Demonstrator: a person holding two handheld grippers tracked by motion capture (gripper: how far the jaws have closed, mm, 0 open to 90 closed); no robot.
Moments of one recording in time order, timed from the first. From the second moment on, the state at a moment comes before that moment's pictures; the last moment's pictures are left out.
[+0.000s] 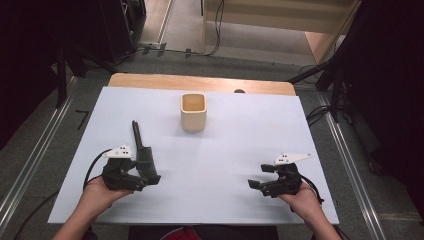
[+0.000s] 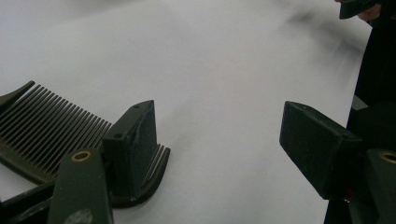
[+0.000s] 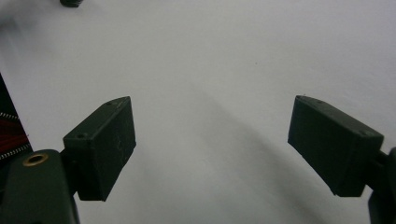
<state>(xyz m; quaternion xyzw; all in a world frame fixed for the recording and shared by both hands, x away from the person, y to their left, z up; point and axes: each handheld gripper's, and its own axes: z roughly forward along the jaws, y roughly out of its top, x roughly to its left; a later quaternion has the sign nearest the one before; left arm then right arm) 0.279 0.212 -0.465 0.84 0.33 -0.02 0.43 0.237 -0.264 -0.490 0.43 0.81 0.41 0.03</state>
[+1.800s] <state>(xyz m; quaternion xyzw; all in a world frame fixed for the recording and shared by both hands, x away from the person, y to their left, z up) 0.291 0.218 -0.455 0.83 0.35 -0.02 0.43 0.238 -0.266 -0.489 0.43 0.80 0.41 0.03</state>
